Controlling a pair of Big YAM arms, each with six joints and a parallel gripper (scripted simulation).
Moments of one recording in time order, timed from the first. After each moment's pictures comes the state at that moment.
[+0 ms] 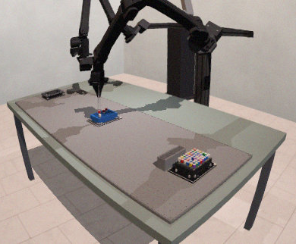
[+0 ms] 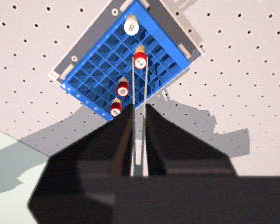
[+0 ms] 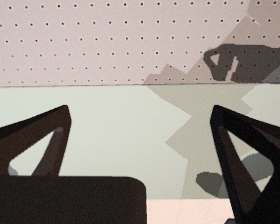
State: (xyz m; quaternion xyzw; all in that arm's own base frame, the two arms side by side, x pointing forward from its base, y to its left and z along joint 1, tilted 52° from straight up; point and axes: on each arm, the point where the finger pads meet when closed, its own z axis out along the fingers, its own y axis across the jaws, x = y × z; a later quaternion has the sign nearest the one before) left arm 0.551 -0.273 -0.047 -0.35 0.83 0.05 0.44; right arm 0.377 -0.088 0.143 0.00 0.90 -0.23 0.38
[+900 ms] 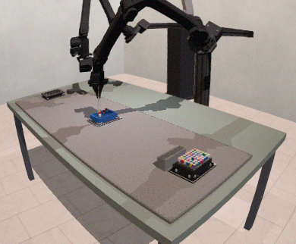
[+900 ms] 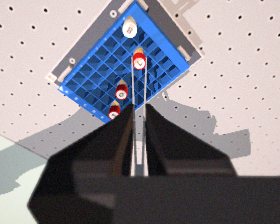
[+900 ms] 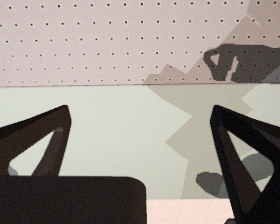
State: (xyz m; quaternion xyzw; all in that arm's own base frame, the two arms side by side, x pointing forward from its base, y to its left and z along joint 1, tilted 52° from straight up) left arm 0.556 -0.272 -0.049 -0.35 0.83 0.05 0.44; right arm 0.377 -0.088 0.143 0.00 0.90 -0.23 0.38
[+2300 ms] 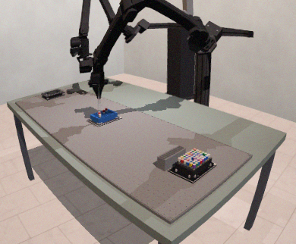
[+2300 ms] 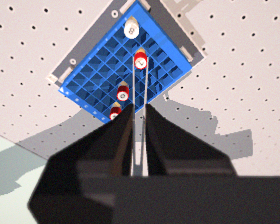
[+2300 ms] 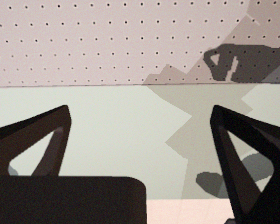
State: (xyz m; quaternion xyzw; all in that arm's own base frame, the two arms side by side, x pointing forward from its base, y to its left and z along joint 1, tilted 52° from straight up) left arm 0.557 -0.269 -0.052 -0.35 0.83 0.05 0.43; right arm 0.377 -0.088 0.143 0.00 0.90 -0.23 0.38
